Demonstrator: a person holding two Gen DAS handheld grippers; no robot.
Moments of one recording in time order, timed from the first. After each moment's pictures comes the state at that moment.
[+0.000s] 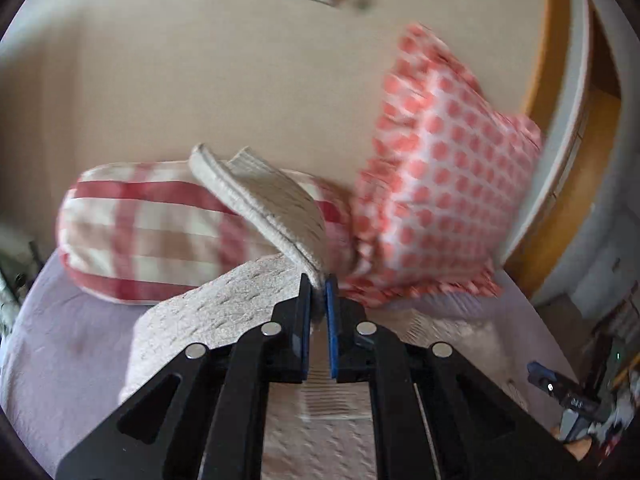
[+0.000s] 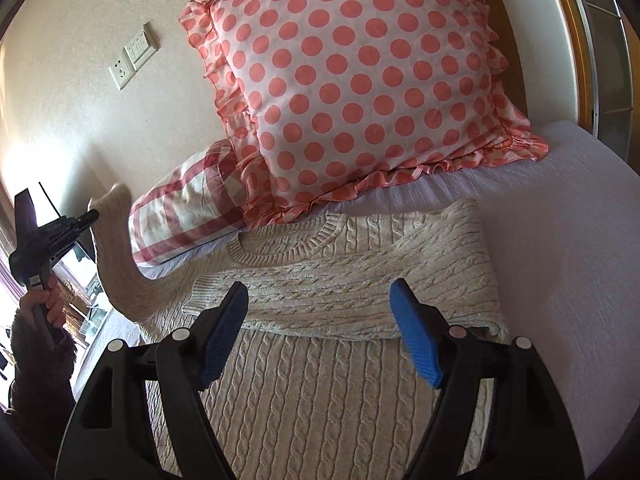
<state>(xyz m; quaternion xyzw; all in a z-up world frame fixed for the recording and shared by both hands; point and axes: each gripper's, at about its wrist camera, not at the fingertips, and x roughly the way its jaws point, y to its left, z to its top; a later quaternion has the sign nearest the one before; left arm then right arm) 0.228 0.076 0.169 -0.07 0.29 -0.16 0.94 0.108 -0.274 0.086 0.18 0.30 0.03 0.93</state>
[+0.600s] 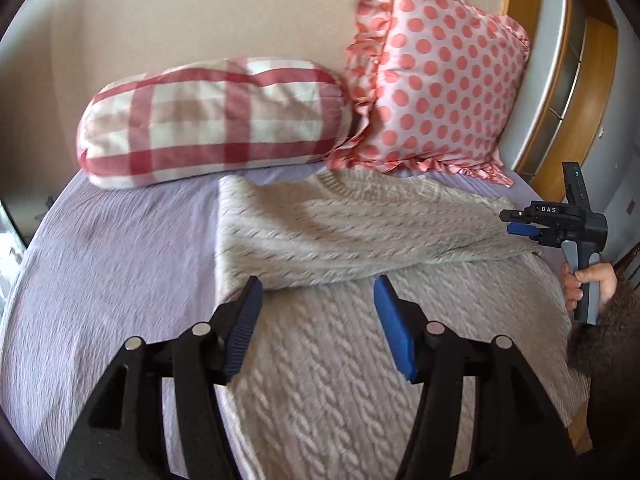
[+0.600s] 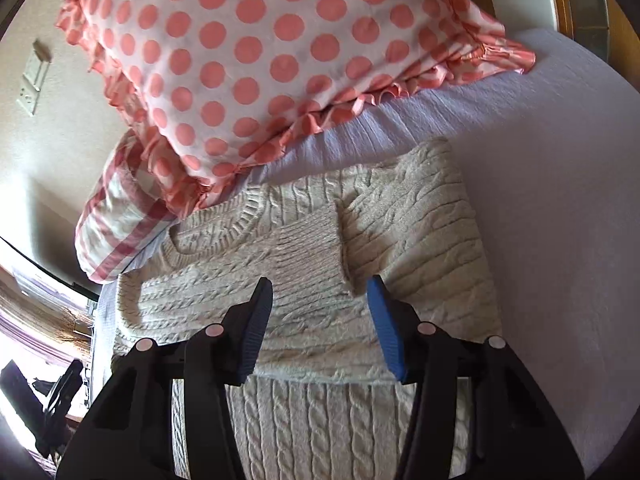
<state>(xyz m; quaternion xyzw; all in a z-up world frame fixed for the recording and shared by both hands) 0.127 0.116 0.082 -0.04 0.37 -0.10 0.92 0.202 -0.324 0.022 0.26 0.43 -0.02 0.86</state>
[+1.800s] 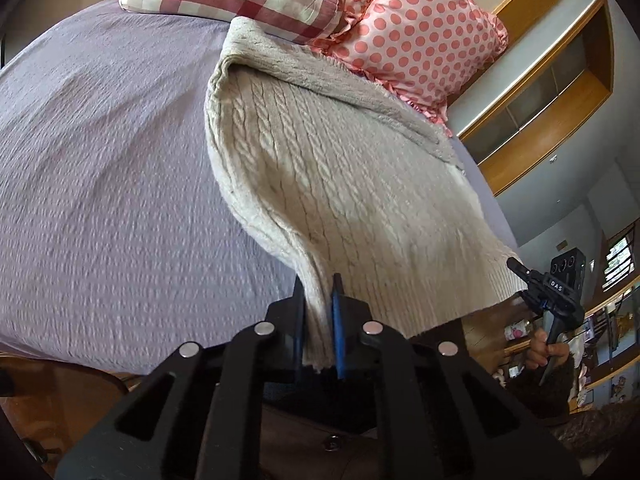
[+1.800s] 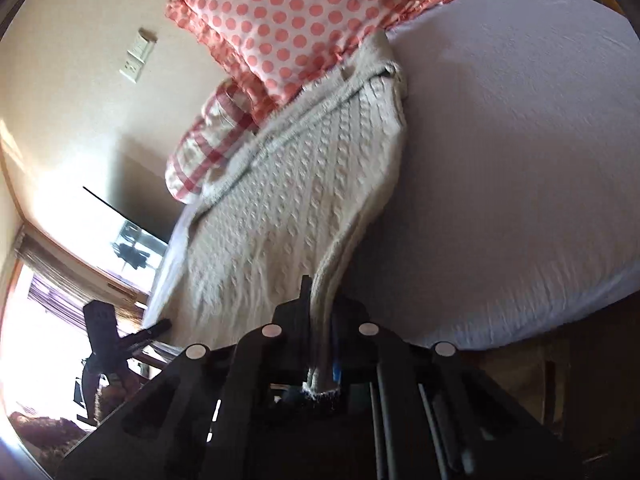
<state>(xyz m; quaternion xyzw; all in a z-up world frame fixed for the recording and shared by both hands) -0.025 0.147 0.018 -0.20 0.45 -0.21 0.84 -0.090 -0.307 0.017 0.34 0.33 0.11 0.87</state>
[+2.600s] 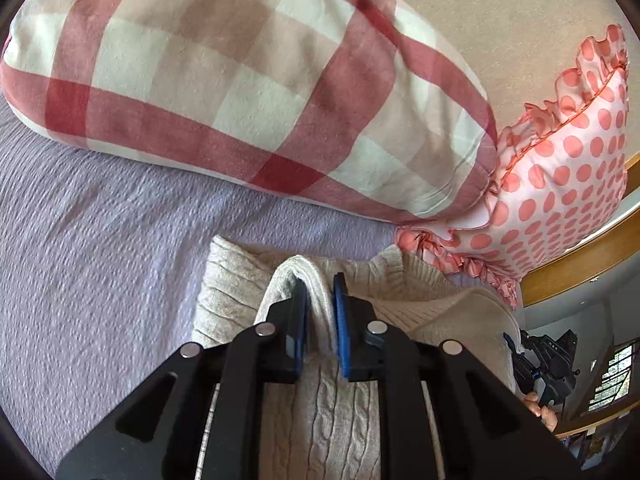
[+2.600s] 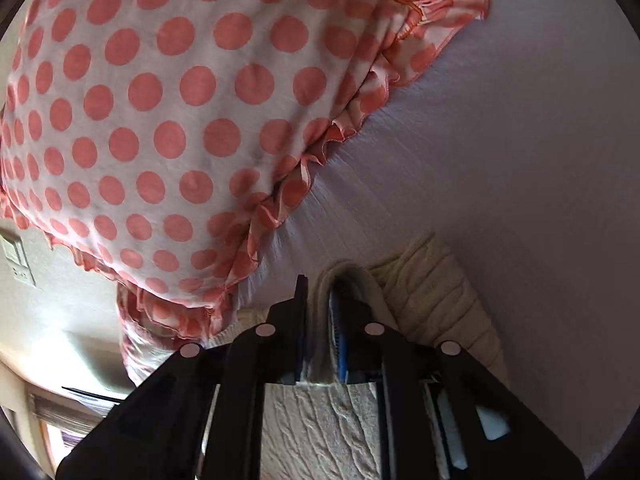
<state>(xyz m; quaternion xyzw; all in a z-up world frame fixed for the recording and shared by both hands) 0.329 0.177 0.039 -0.28 0.46 -0.09 0.84 0.238 -0.406 -0.001 0.50 0.34 -0.02 0.79</state>
